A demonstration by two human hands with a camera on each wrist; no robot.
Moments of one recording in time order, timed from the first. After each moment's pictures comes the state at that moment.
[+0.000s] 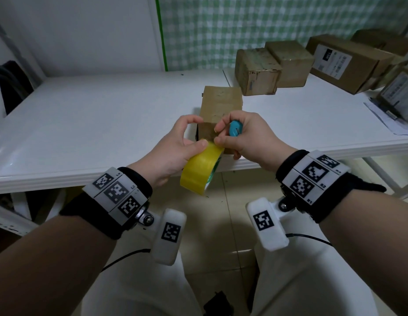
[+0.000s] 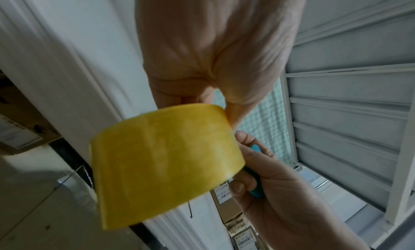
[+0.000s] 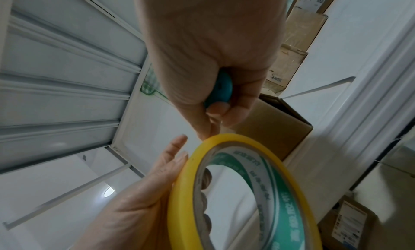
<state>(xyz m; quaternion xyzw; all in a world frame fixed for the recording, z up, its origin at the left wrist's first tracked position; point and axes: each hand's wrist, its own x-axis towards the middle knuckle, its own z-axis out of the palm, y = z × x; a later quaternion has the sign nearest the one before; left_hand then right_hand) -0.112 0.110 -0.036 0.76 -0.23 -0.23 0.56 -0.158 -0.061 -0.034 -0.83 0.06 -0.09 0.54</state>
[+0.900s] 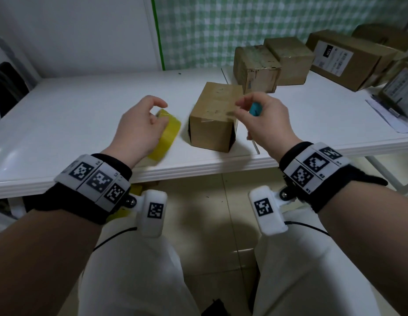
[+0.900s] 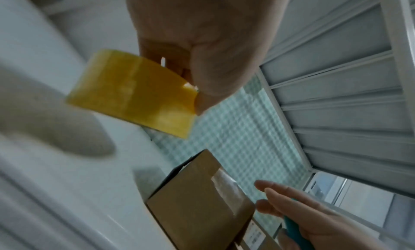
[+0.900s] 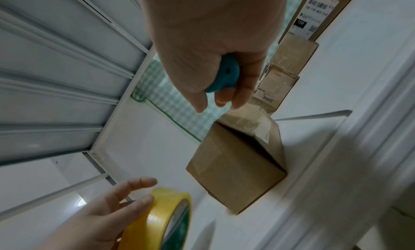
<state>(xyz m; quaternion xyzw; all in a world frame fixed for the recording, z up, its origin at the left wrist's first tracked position) -0.057 0.129 -0.030 0.89 -0.21 0.07 0.40 -0.143 -0.090 -0.031 -0.84 0.15 -0.25 0.46</state>
